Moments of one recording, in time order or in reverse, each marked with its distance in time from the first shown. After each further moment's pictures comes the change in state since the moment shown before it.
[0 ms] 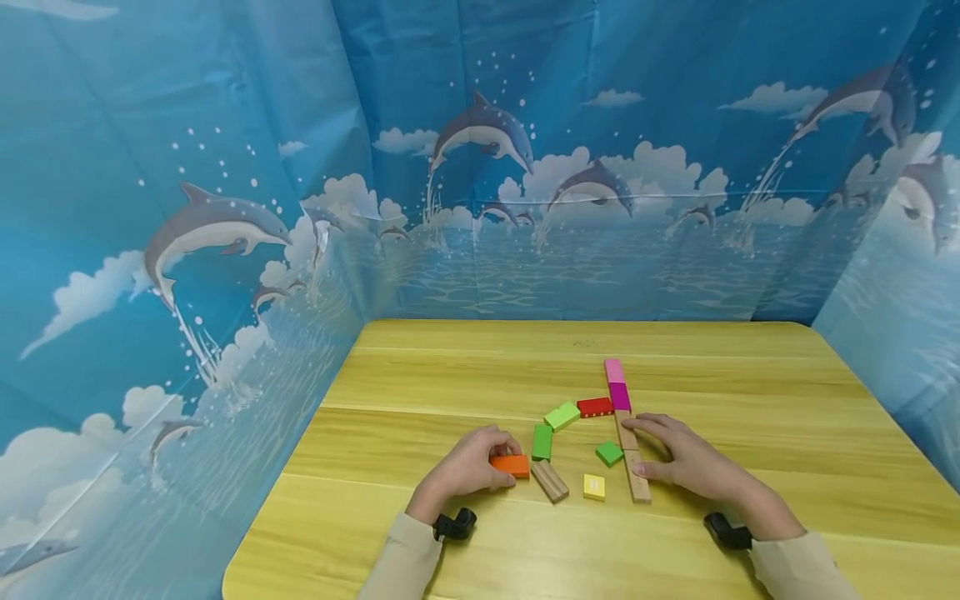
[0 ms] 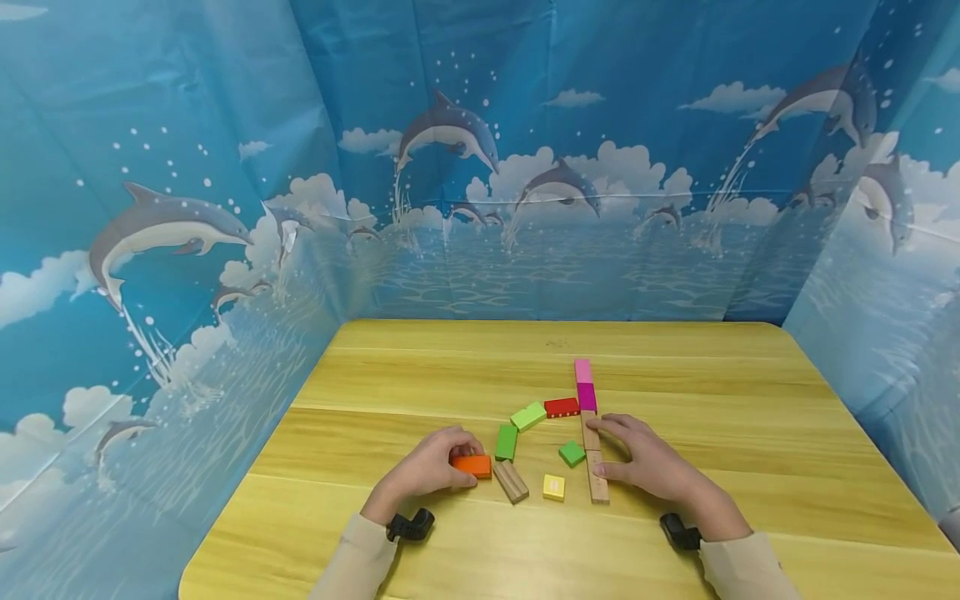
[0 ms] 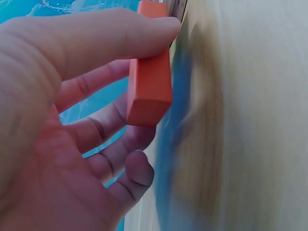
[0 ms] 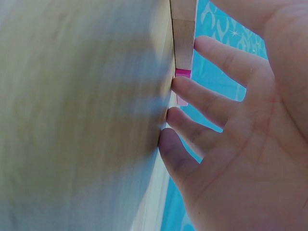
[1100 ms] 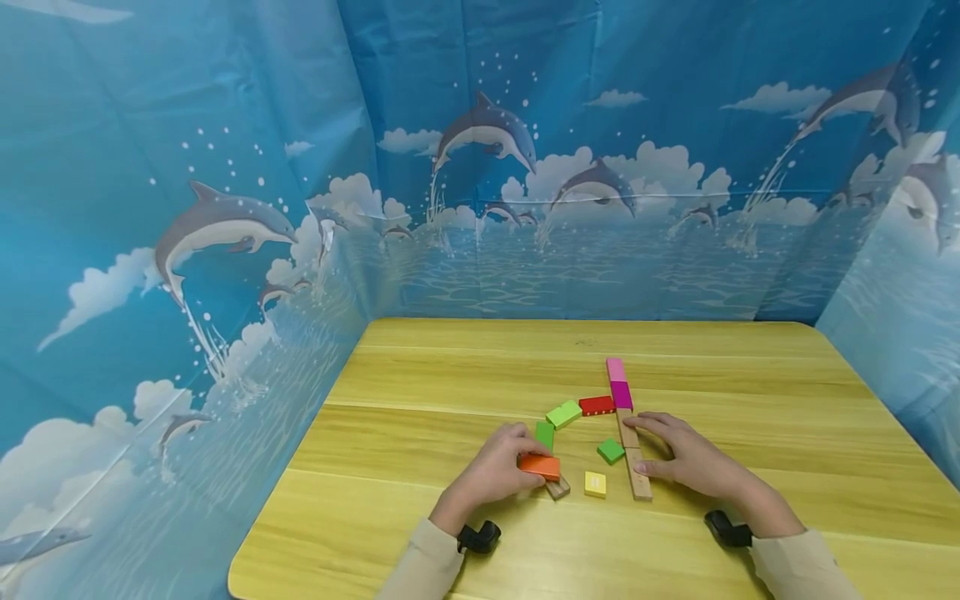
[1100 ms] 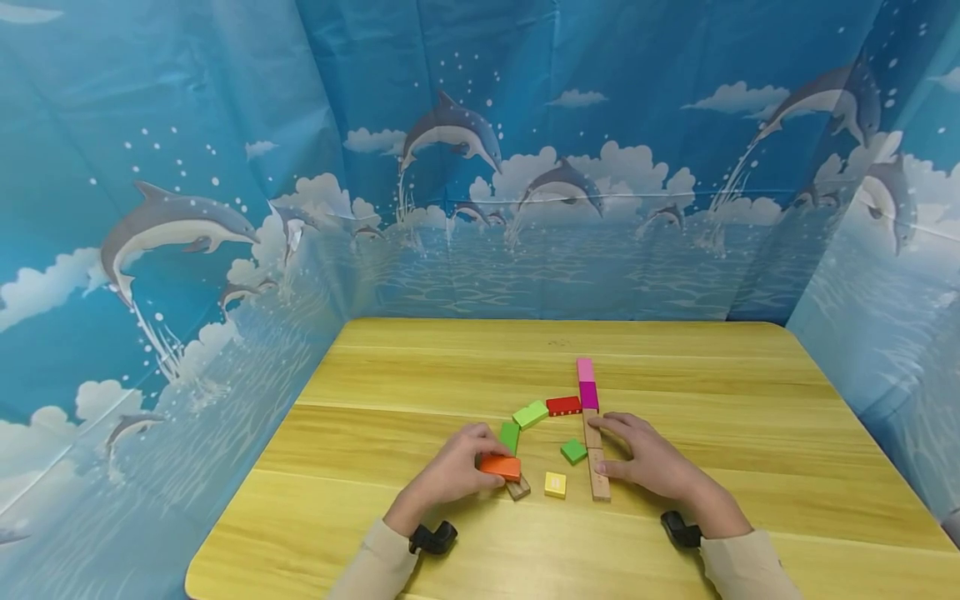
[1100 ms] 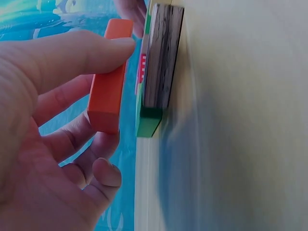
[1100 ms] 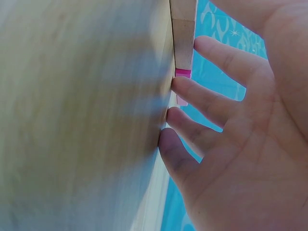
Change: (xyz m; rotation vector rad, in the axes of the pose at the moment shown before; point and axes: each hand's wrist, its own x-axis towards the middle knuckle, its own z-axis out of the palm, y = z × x) left_hand 0.006 0.037 0.024 0.108 0.095 0.110; right_hand 0.000 0.002 0.001 -0.001 0.001 -0.008
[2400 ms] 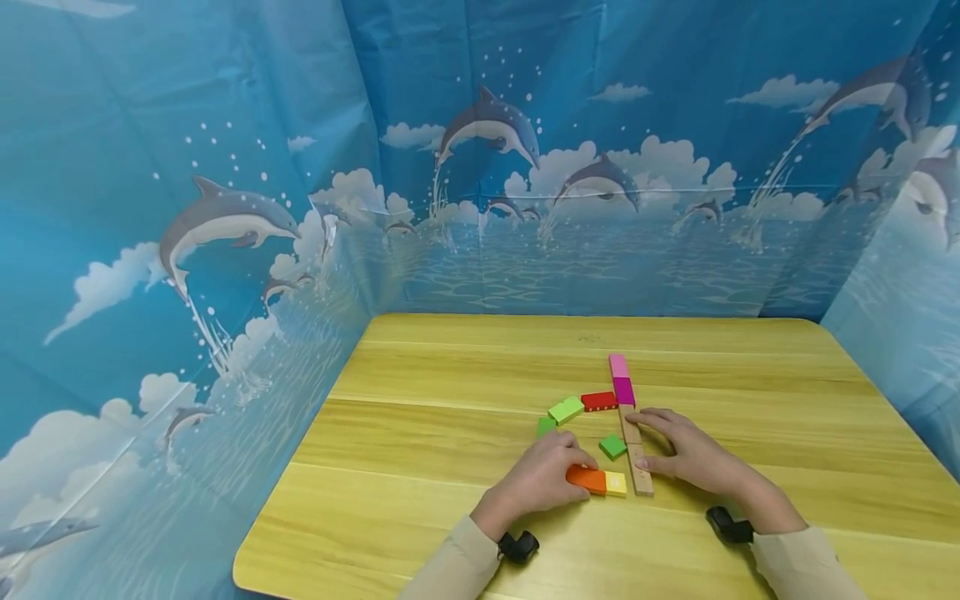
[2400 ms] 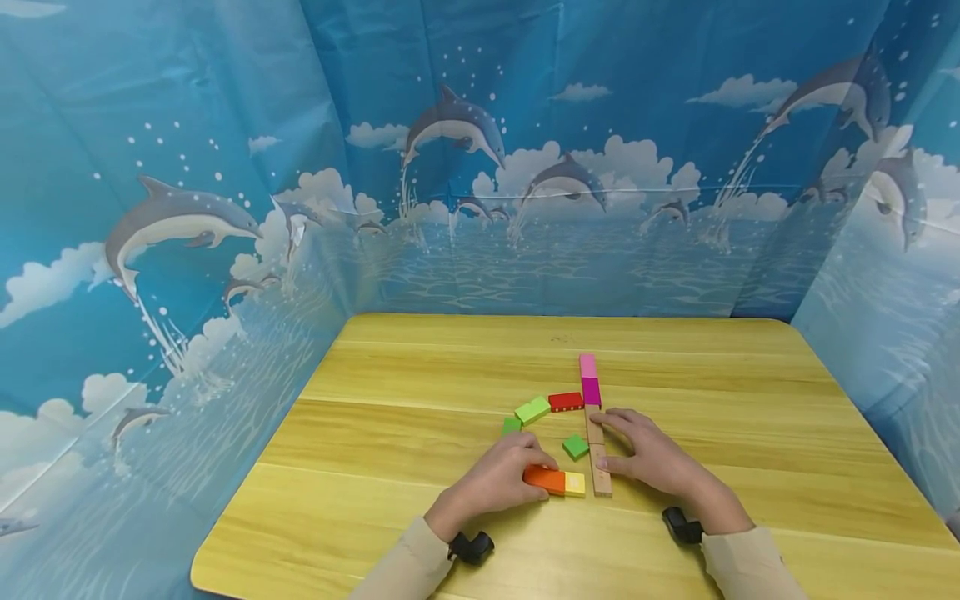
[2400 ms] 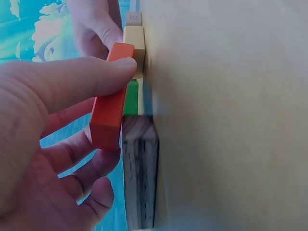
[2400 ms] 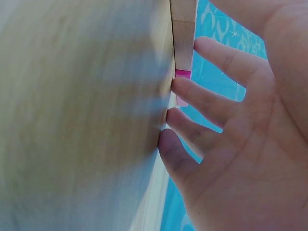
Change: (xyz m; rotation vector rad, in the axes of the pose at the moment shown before) left_hand 0.027 0.039 0.039 0.280 -0.073 0.122; right_hand 0.001 0.001 -0.001 -0.020 -0.002 -0.007
